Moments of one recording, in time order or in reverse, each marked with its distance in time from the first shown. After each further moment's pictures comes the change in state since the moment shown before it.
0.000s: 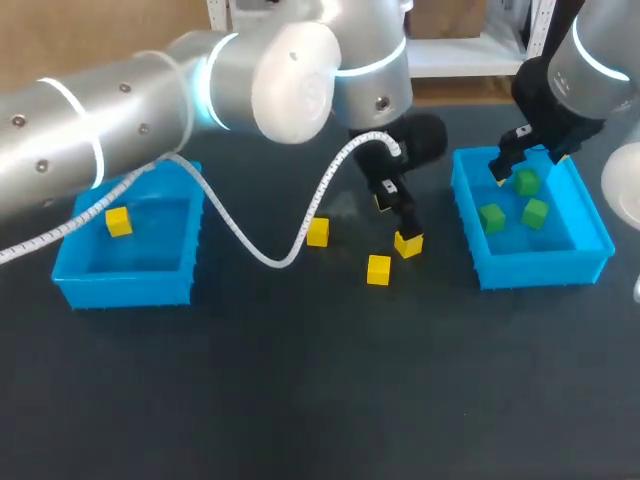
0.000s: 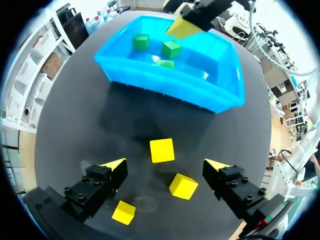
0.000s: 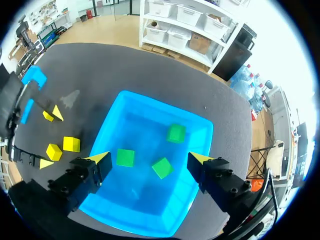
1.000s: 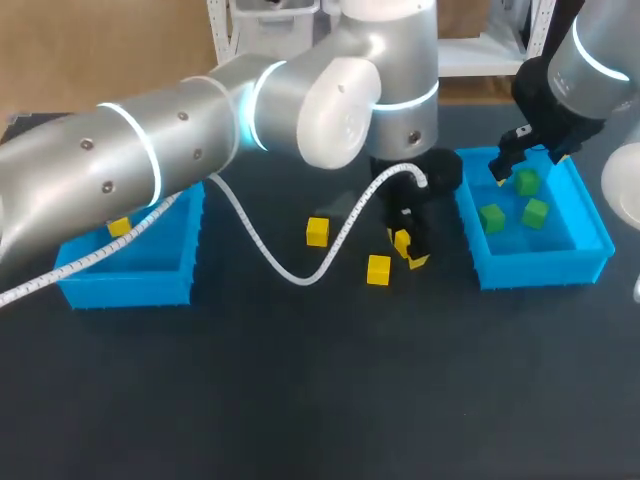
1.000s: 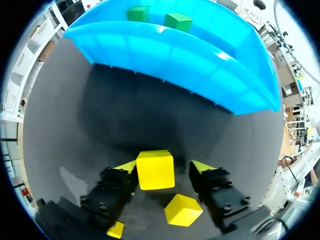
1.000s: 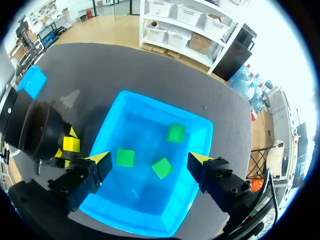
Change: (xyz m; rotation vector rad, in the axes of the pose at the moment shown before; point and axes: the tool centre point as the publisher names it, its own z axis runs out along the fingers) left arm -0.005 -0.001 0.051 -0.008 0.086 -0.056; right arm 0.000 0.000 0.000 0.000 0.000 0.000
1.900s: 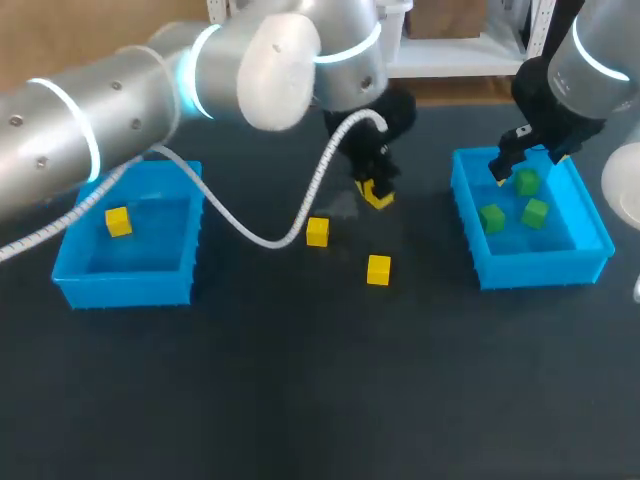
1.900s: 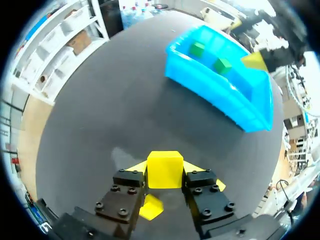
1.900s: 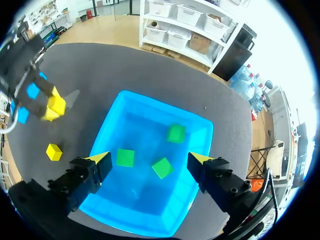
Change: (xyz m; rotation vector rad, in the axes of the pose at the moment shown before) left arm 0.018 0.070 -0.071 -0.069 -0.141 -0.216; right arm 0.000 0.000 0.000 0.000 0.000 0.000
